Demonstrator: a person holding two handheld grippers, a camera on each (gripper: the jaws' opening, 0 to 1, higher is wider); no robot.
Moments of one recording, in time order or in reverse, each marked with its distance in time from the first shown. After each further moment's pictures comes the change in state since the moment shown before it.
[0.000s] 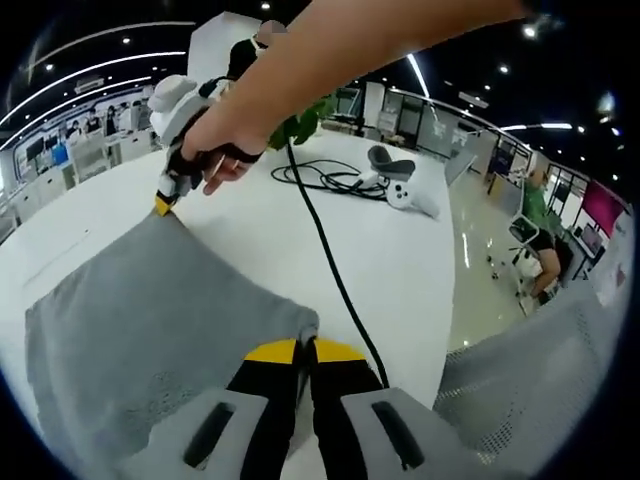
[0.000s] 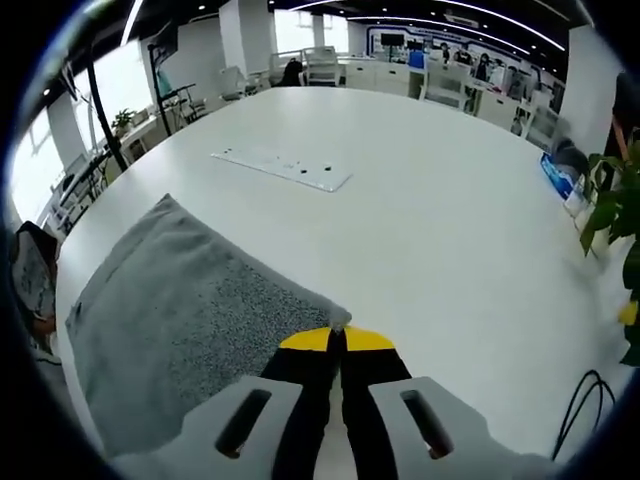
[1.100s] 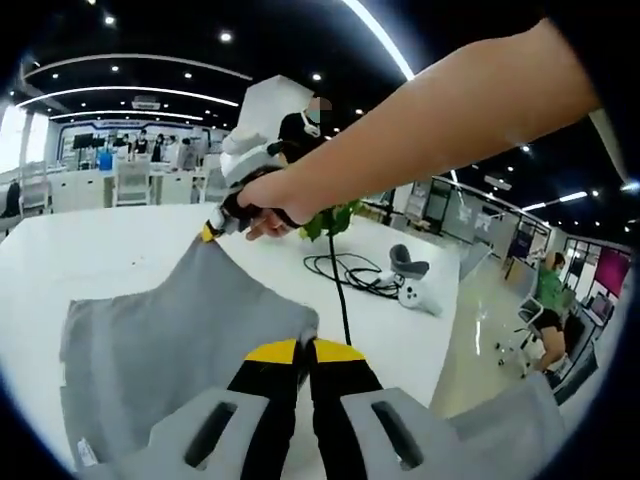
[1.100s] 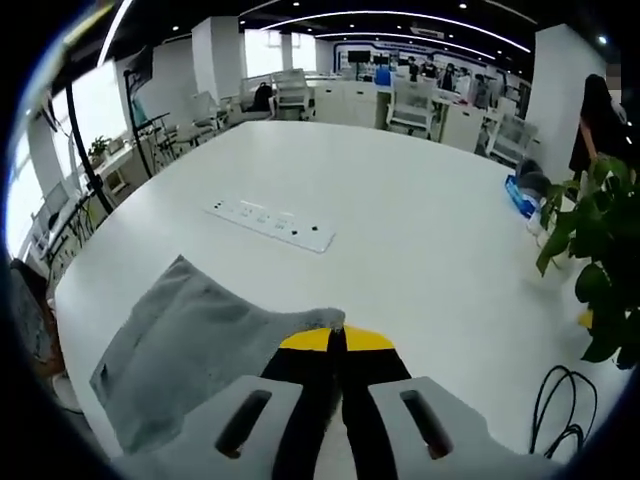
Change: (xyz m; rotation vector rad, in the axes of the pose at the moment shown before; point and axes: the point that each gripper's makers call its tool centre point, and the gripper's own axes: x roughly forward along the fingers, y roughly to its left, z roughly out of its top) left arm -0.073 0.034 0.064 -0.177 -0.326 0.105; right arm -0.052 0.012 0.068 0.089 -0.092 -0.114
